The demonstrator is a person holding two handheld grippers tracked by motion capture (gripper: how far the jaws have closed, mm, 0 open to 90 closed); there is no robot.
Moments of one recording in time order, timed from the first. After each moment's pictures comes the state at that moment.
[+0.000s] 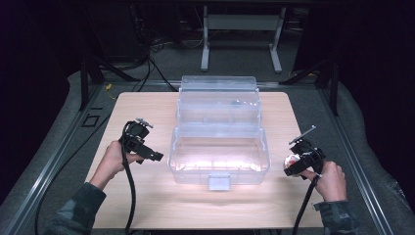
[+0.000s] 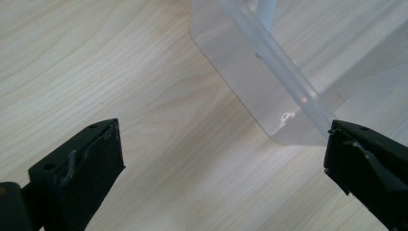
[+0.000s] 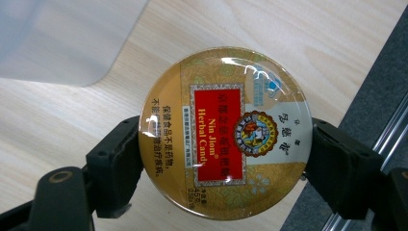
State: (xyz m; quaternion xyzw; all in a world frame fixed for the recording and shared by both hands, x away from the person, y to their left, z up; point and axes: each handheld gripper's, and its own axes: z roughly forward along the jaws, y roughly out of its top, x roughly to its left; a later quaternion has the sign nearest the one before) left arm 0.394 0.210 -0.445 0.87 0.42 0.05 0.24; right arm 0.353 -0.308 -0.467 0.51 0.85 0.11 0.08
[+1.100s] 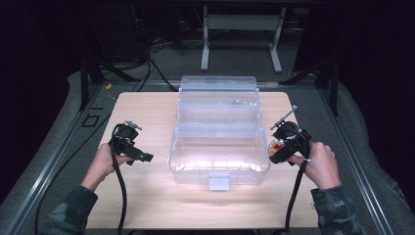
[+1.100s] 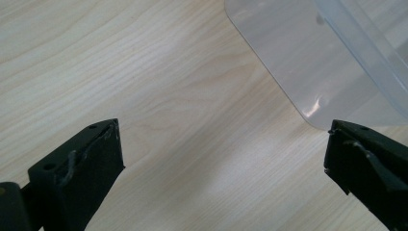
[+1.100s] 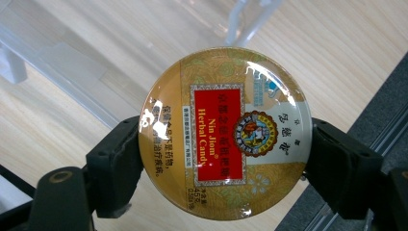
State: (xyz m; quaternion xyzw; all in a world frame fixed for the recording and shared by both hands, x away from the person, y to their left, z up) left arm 0.396 0.241 -0.461 0.86 0.44 0.05 0.24; right arm 0.356 -0.240 -0.392 0.43 0.89 0.12 0.11
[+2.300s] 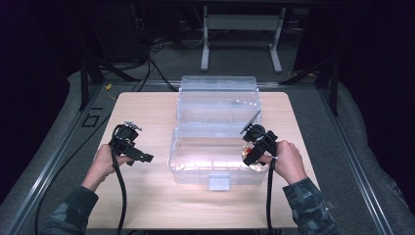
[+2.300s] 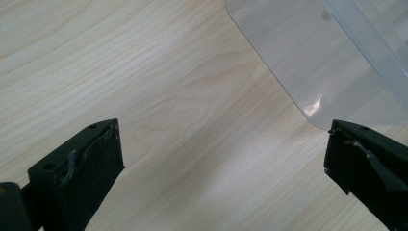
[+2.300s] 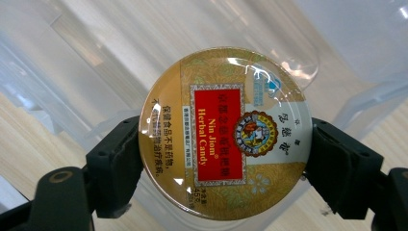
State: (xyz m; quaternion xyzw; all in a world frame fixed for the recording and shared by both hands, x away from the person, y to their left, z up) left arm 0.398 0.243 -0.466 0.87 0.44 0.05 0.24; right arm 0.383 -0.175 -0.430 0.38 0.92 0.10 0.08
